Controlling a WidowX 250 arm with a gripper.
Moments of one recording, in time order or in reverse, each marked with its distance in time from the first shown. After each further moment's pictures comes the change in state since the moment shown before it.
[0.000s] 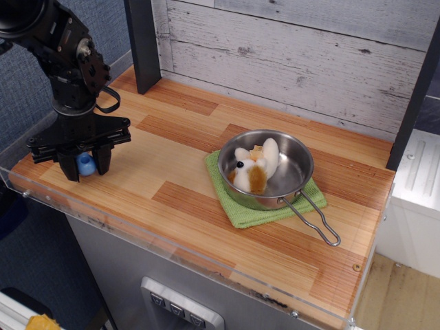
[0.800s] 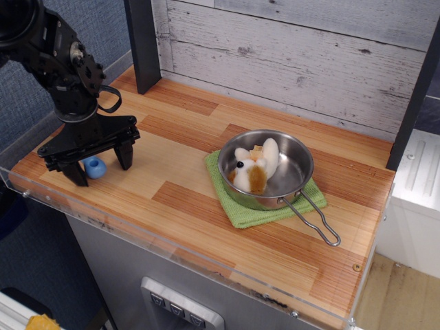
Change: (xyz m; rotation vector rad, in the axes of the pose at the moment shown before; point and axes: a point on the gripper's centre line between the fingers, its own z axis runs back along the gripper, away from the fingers) arm -0.009 -0.006 -0.004 -0.099 0.036 0.050
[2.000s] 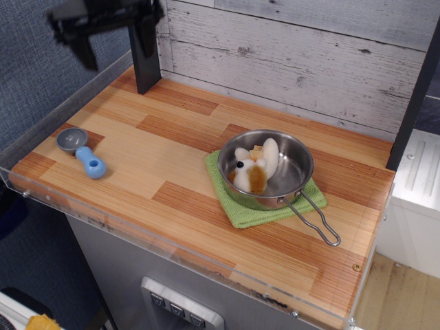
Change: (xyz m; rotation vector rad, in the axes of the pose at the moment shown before) arm 0.044 -0.069 0.128 -0.107 -0.119 -0.145
